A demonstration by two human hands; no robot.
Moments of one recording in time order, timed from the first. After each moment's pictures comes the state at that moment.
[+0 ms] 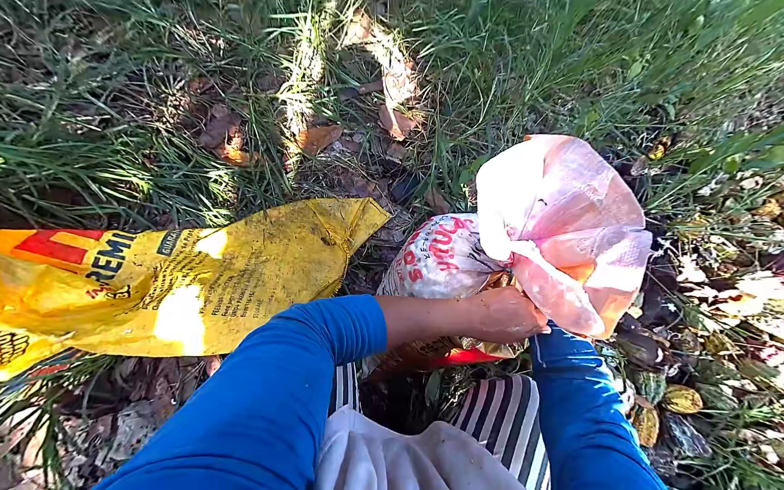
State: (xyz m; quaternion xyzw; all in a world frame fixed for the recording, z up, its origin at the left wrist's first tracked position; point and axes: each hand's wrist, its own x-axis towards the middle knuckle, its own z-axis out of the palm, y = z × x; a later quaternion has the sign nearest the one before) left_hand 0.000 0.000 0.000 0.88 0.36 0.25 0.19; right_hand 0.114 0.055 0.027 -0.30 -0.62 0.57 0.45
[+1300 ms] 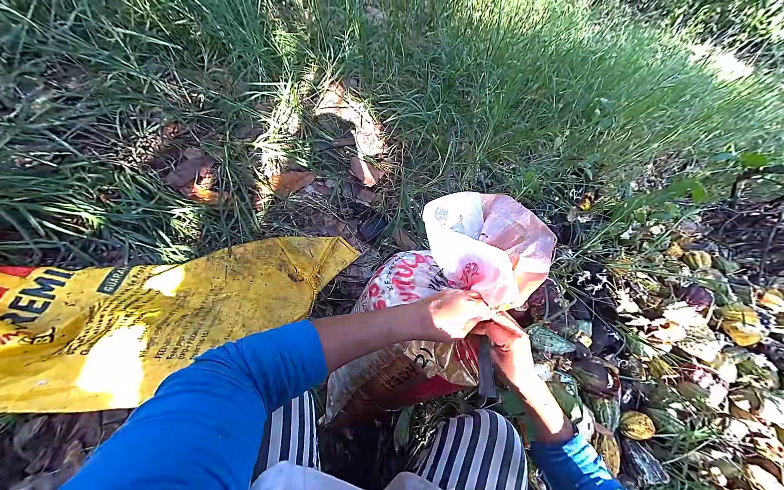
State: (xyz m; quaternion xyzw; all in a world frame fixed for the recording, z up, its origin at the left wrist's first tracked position) left_hand -0.044 0.005 0.026 0.83 0.37 0.35 0.24; right_hand 0.170 0.062 -0.008 -0.19 -0.92 0.14 0.32
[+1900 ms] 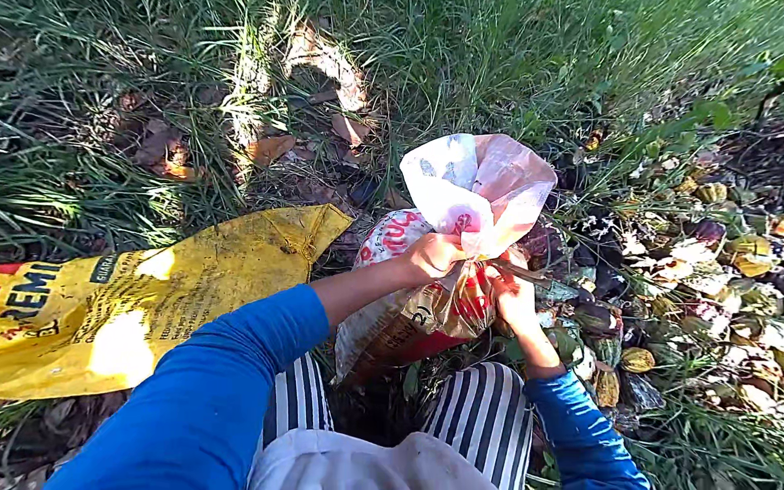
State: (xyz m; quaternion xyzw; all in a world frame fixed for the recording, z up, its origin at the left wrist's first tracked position) left_hand -0.049 0.027 -0.018 0.78 0.40 0.46 0.15; right_hand 0.175 0.066 -0.018 -0.41 -0.77 0.35 0.34
